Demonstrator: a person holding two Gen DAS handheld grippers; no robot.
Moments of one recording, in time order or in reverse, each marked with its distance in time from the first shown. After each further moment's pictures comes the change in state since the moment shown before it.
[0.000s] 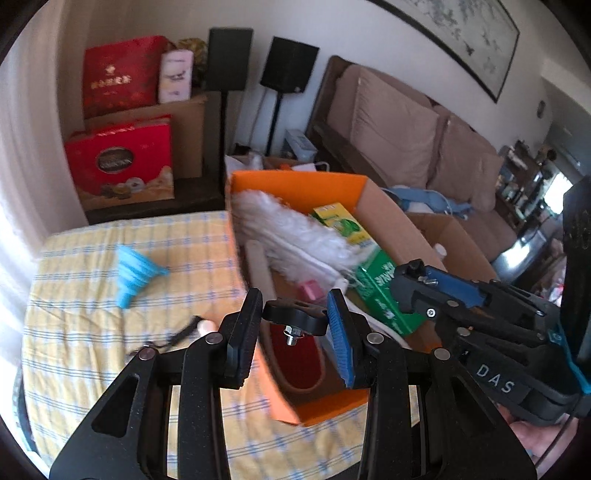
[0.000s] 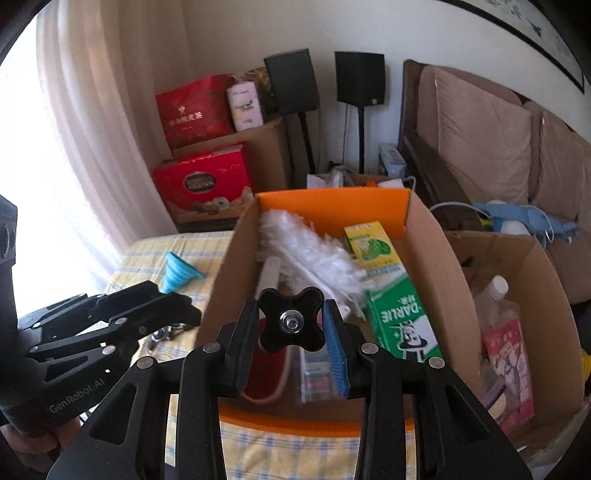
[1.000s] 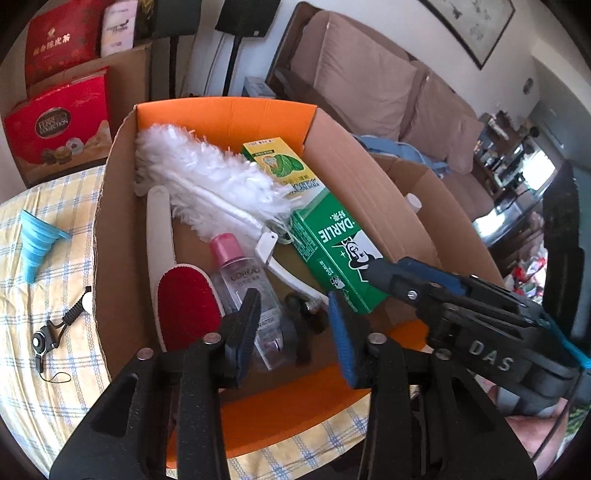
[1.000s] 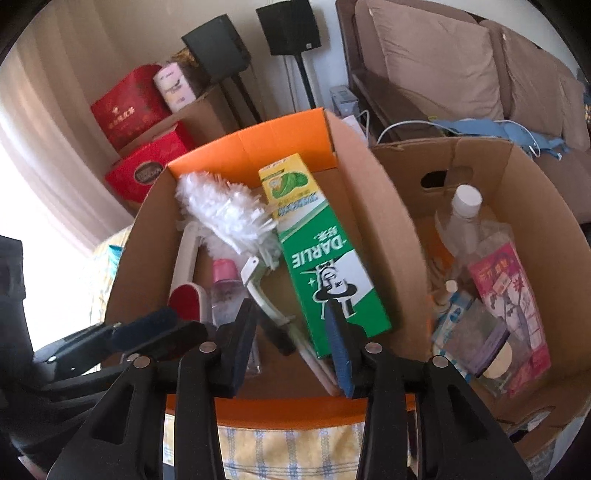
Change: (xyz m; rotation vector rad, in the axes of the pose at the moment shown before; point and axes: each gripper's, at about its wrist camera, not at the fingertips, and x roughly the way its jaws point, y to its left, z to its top) left arm 0.074 -0.058 -0.018 0.004 0.177 -0.113; right arm 0.027 -0.091 -0.032 0.218 0.122 -0.005
